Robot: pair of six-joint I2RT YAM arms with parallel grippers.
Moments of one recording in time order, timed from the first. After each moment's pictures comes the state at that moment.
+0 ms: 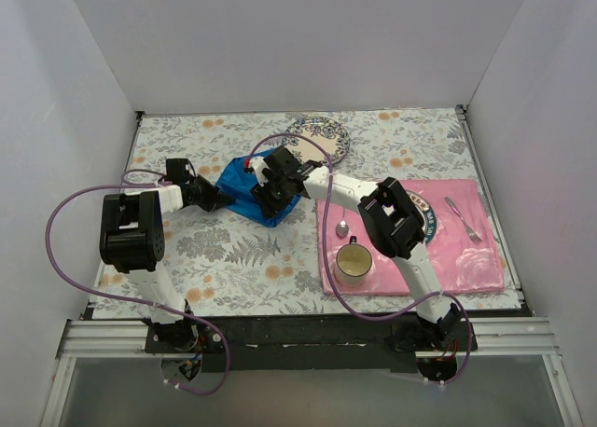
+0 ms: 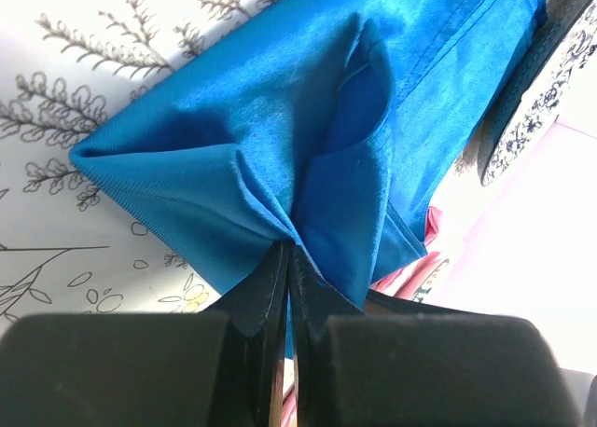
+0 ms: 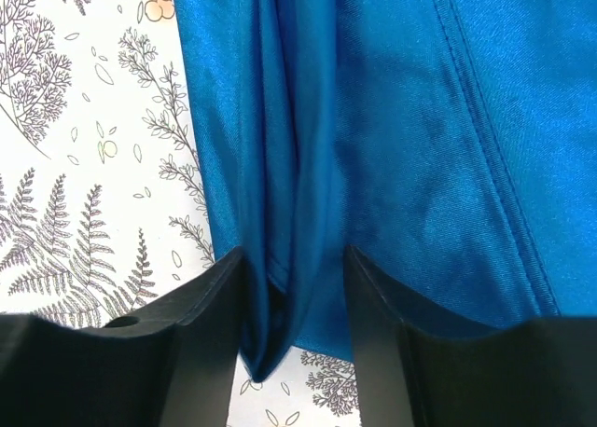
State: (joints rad) left arm 0.06 1.81 0.94 -0.06 0.49 -0.98; right arm 0.82 2.27 1.79 -0.45 -0.30 -0.06
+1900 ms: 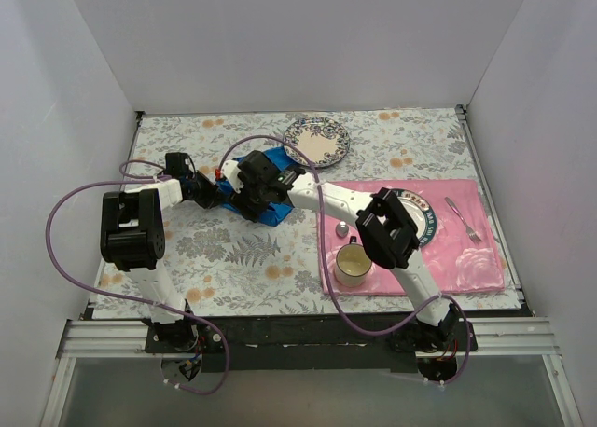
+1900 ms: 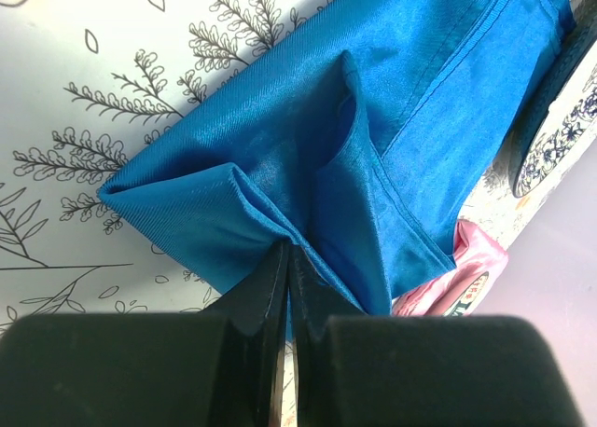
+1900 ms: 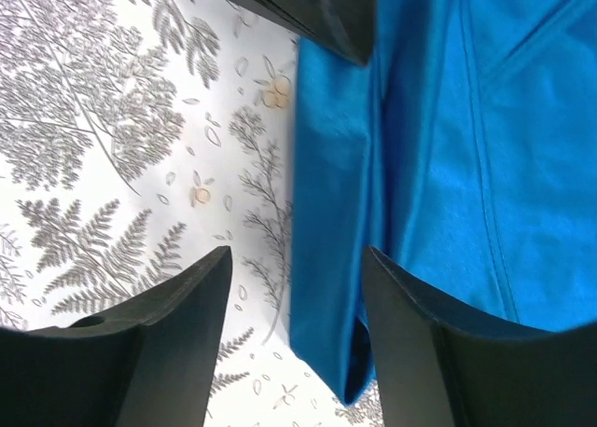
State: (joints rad) left arm 0.06 1.83 1.01 -0.15 0.43 -0.86; right arm 0.95 2.25 1.90 -0.49 -0.15 -0.21
